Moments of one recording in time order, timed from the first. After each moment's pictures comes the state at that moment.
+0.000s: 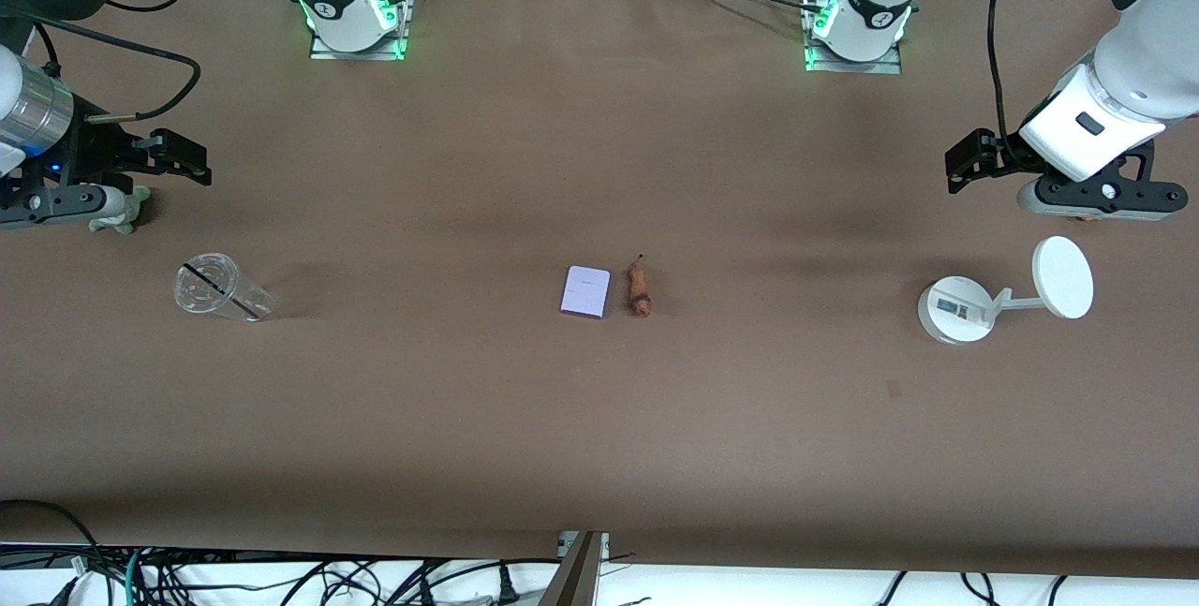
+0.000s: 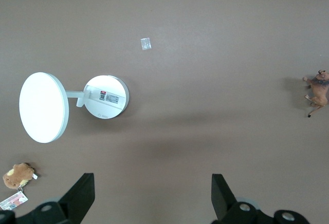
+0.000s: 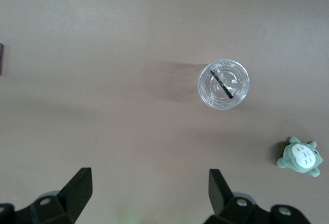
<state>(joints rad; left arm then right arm) 0.03 0.04 -0.16 -1.62 0.04 1.63 -0.07 0.10 0.09 -0.06 -1.59 0.00 1.58 -0.10</state>
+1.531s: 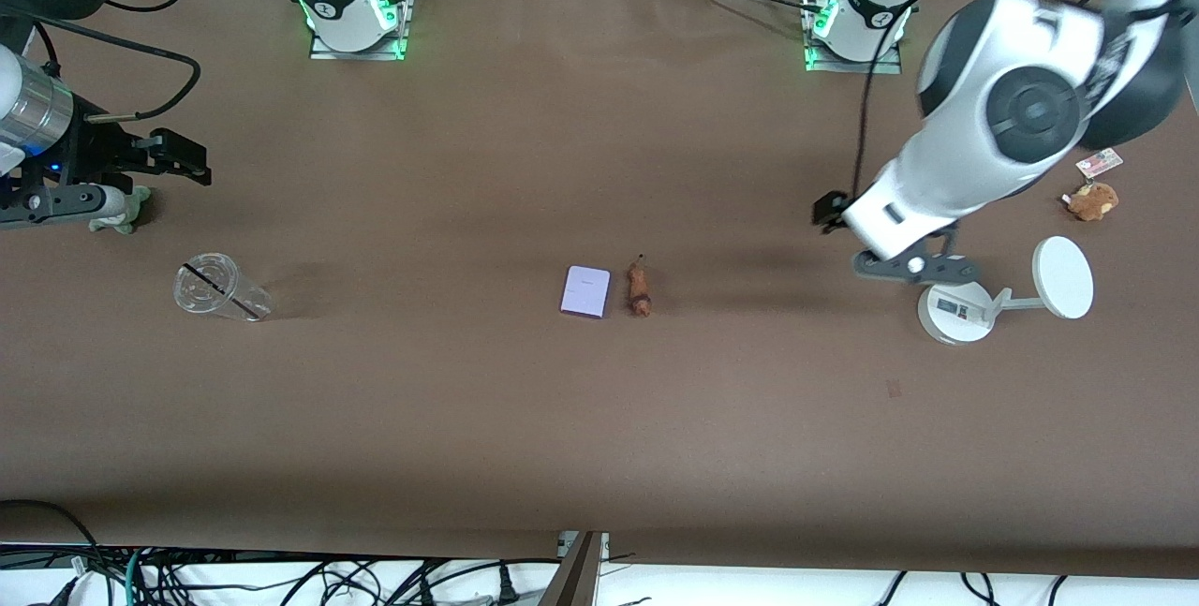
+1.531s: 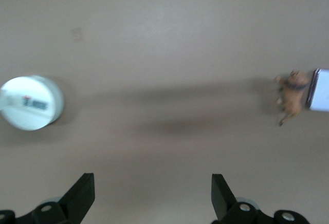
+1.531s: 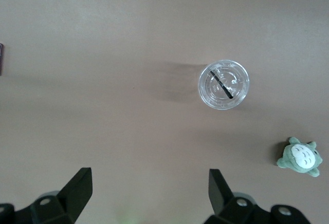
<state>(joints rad) -0.19 0.32 -0.17 -1.54 0.03 1.74 -0.30 0.10 0.09 -0.07 -1.59 0.00 1.58 -0.10</state>
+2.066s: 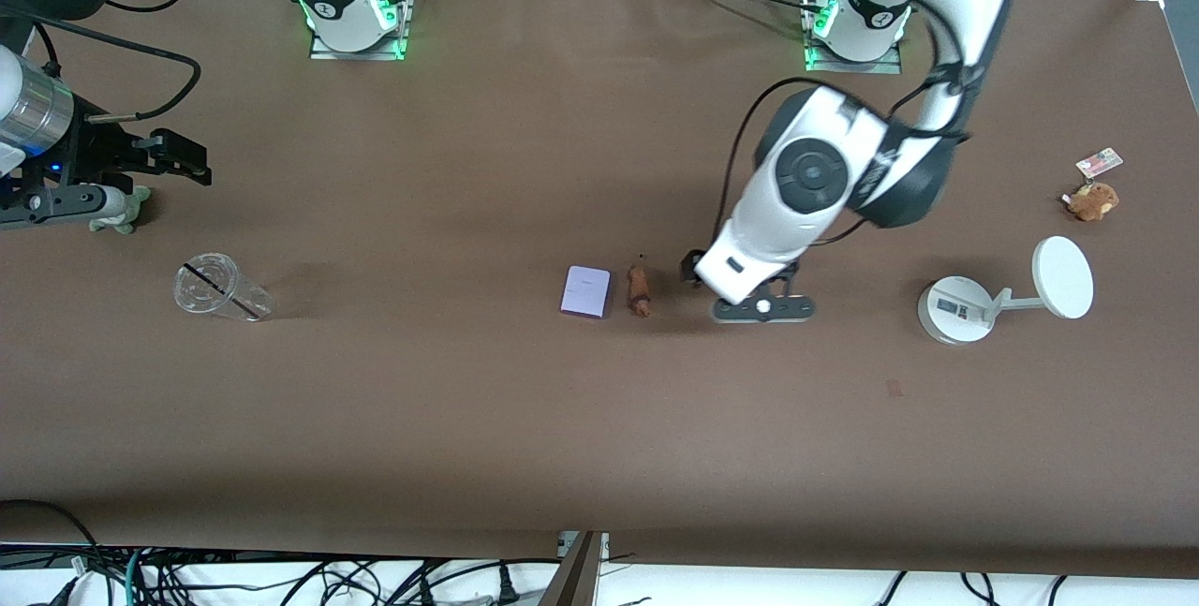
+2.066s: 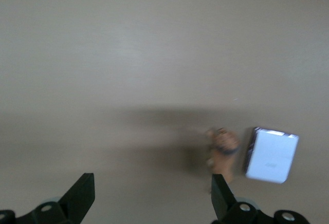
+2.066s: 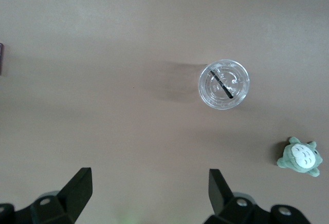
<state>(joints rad) -0.37 0.56 -0.18 -1.52 0.03 2.12 -0.62 0.10 0.09 -0.07 -1.59 0.00 1.58 -0.10</state>
